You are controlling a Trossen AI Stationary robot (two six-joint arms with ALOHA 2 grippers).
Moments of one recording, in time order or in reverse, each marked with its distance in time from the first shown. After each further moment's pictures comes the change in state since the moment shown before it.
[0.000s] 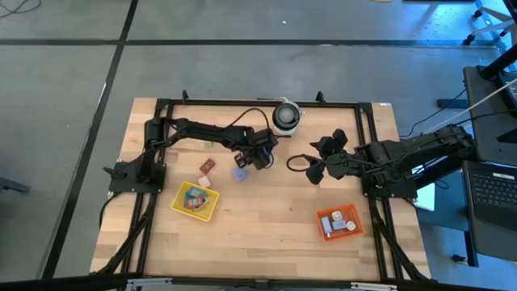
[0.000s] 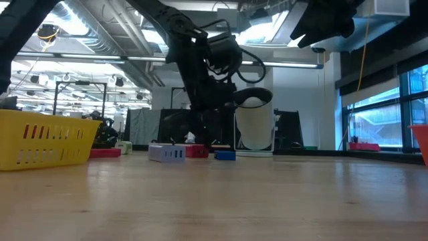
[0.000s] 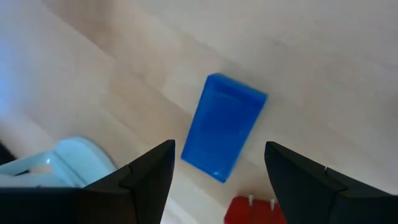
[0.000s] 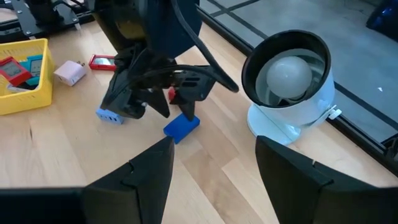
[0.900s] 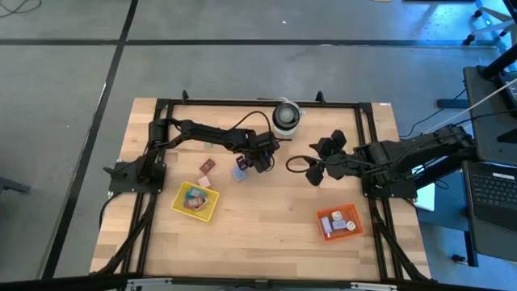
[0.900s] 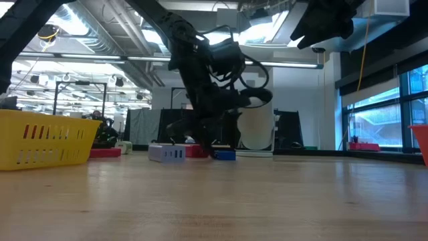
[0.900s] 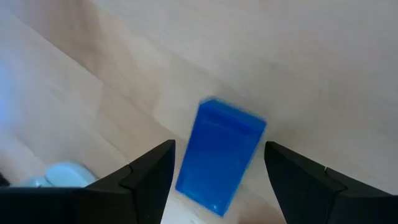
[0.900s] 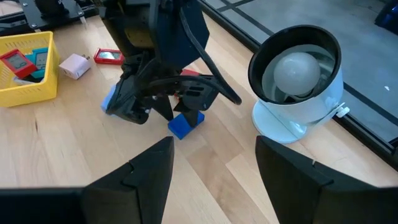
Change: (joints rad) left arm -0.008 0.044 -0.001 0.051 0.034 0.026; right arm 0.000 0.007 0.000 0.001 -0.027 -0.008
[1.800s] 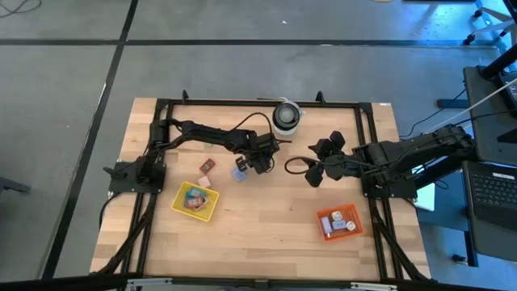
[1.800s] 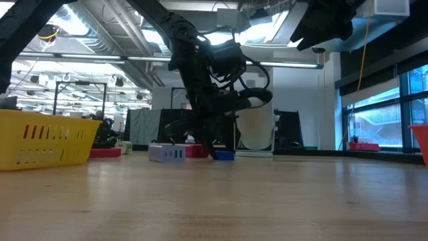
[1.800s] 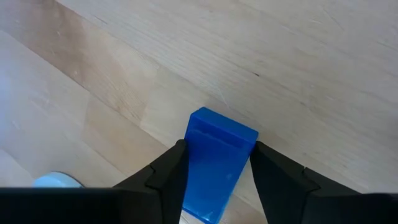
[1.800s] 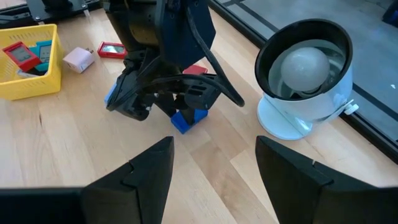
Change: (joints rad) left arm -0.013 0.036 0.001 -0.046 0.025 -0.001; right arm 0.001 0.011 0.000 0.001 -0.023 -0.002
